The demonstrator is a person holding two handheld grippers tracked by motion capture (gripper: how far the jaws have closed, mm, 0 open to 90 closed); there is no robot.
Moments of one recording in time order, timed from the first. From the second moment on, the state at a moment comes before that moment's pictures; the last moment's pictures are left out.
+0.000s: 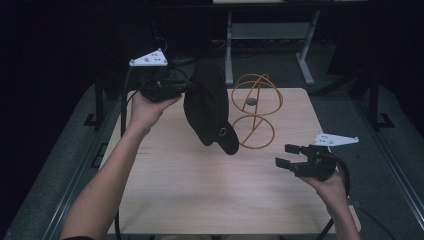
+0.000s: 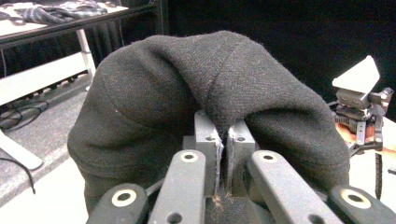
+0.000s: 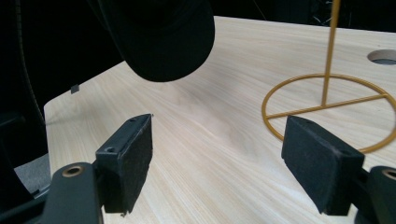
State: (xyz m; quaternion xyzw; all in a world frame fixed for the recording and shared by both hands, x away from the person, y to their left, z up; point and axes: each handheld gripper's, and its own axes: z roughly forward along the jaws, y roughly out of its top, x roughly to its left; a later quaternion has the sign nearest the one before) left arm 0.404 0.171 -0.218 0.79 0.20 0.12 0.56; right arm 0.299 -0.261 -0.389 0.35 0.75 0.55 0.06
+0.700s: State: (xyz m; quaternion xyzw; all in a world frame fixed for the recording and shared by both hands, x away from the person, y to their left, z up) left arm 0.460 0.104 -0.180 0.82 0.17 0.11 0.54; right arm 0.297 -0.287 -0.392 0.38 0.75 0.53 0.10
